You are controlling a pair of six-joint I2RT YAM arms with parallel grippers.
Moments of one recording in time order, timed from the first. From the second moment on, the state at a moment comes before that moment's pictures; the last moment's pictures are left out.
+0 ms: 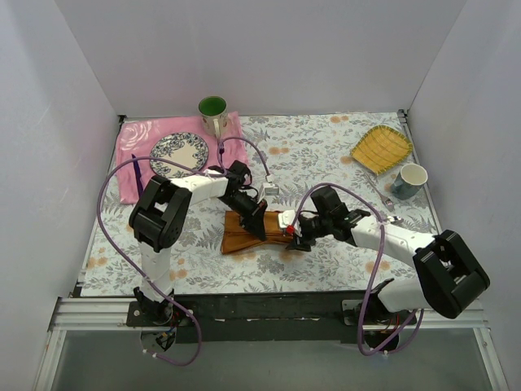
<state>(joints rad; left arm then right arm) -0.55 1.98 1.26 -0.74 1.04 0.54 0.66 1.33 0.62 -0.14 -0.73 -0.85</state>
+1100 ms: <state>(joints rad) -0.51 1.49 0.73 0.01 0.92 0.41 0.55 1.66 0.89 -0.39 -0.91 -0.74</state>
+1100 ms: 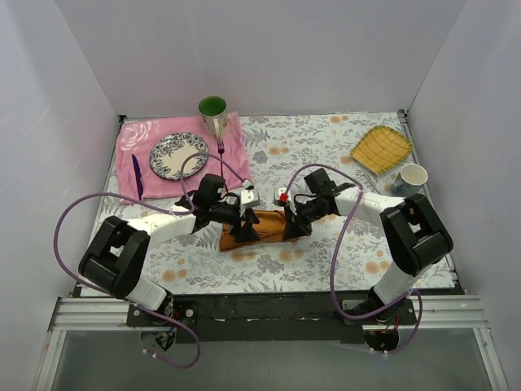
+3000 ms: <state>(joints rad) -0.63 1.73 0.88 0.09 0.86 0.32 0.48 1.76 1.01 -0.51 -1.00 -0.64</state>
